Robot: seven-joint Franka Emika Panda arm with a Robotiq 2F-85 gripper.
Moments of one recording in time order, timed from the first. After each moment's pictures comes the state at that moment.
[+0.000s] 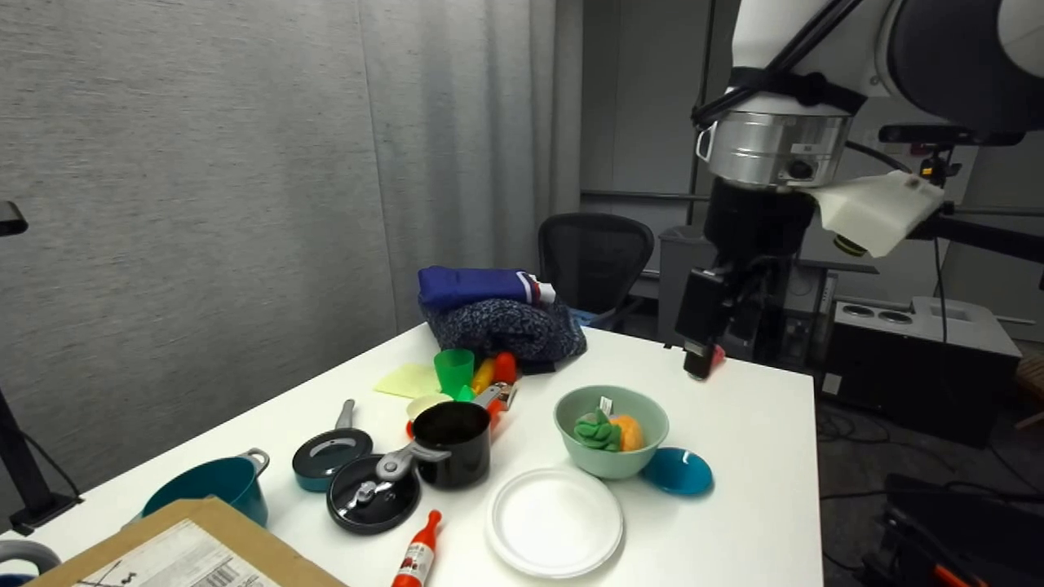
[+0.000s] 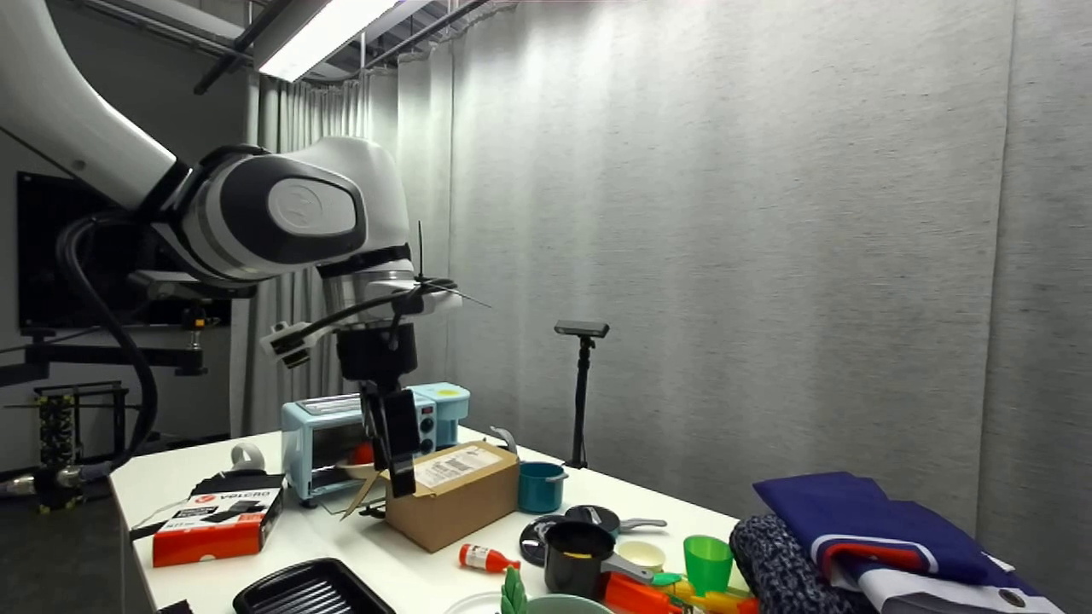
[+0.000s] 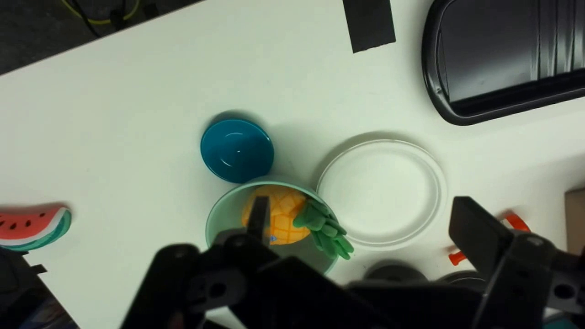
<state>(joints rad) -0.06 -0.46 0.19 -2.59 -0.03 2.23 0.40</state>
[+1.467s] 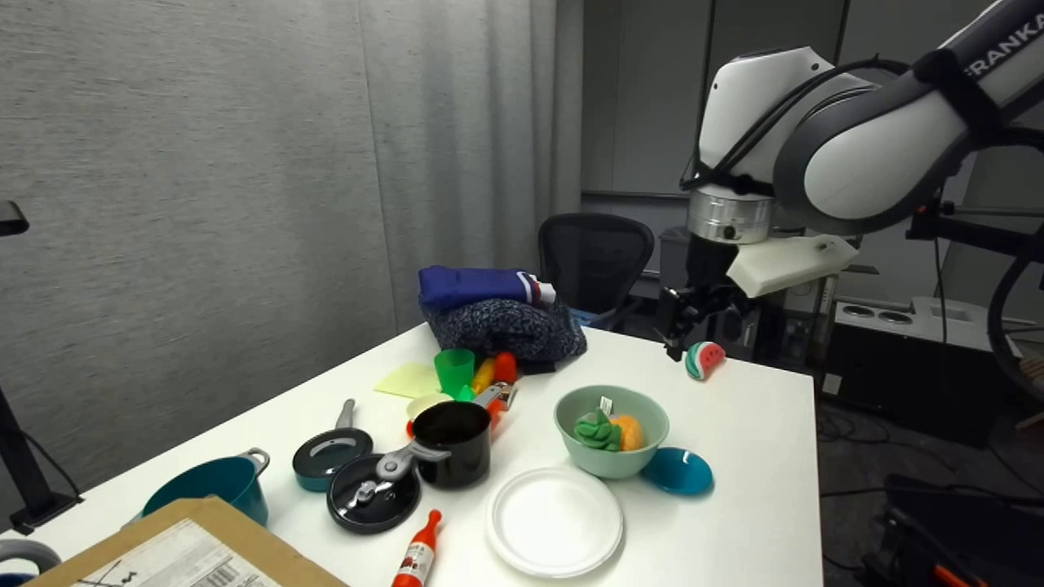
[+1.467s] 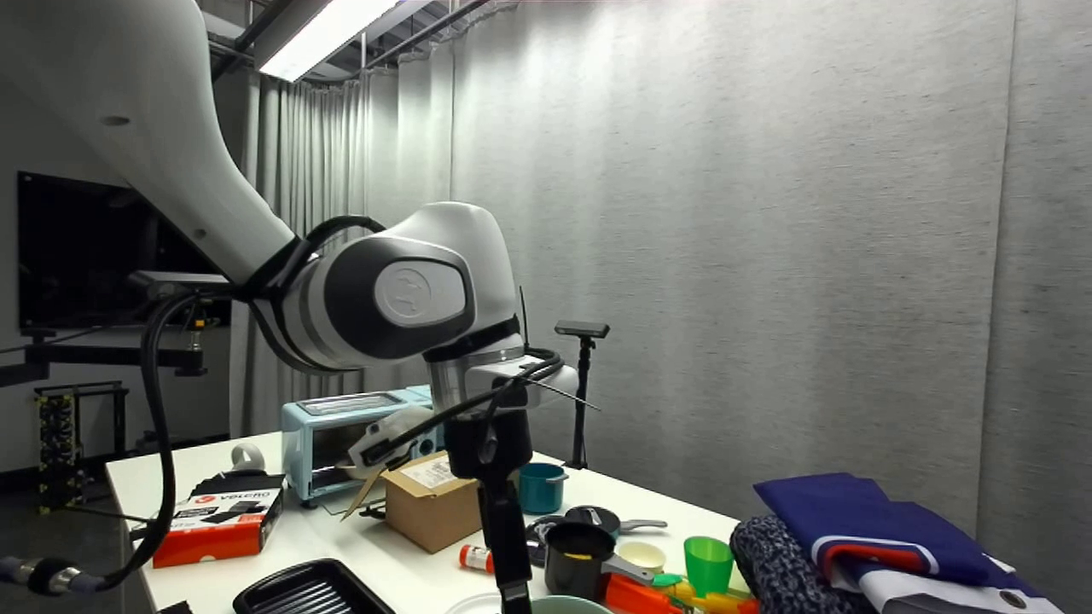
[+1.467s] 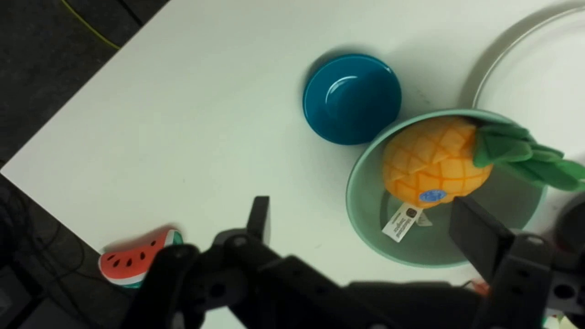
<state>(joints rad) -0.22 -0.21 0.03 -2.56 -0.25 2.47 0.61</state>
